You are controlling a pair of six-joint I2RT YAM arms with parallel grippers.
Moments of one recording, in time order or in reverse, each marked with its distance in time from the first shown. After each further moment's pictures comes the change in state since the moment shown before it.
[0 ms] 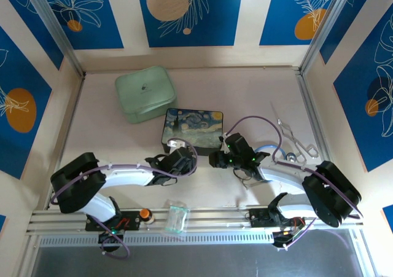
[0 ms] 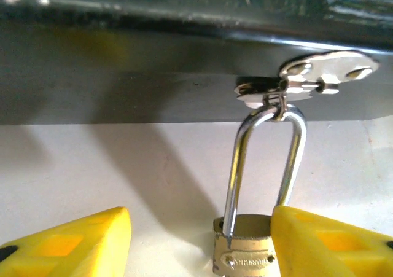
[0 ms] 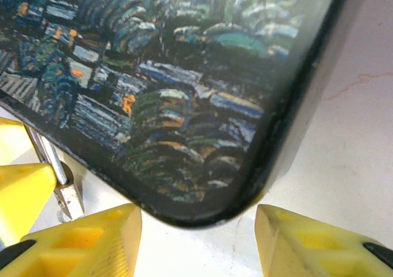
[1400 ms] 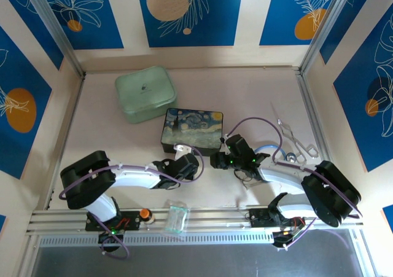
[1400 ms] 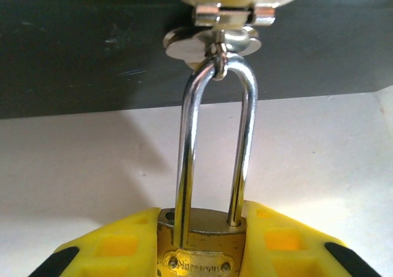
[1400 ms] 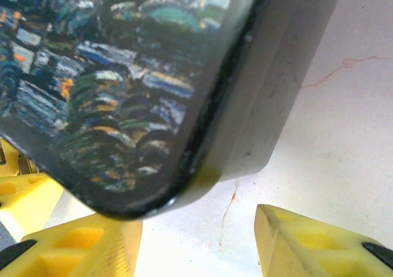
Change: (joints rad) left arm -0.077 0.082 0.024 0.022 -0.074 0.051; right arm -0.003 -0.002 -0.022 0.011 0.014 0.011
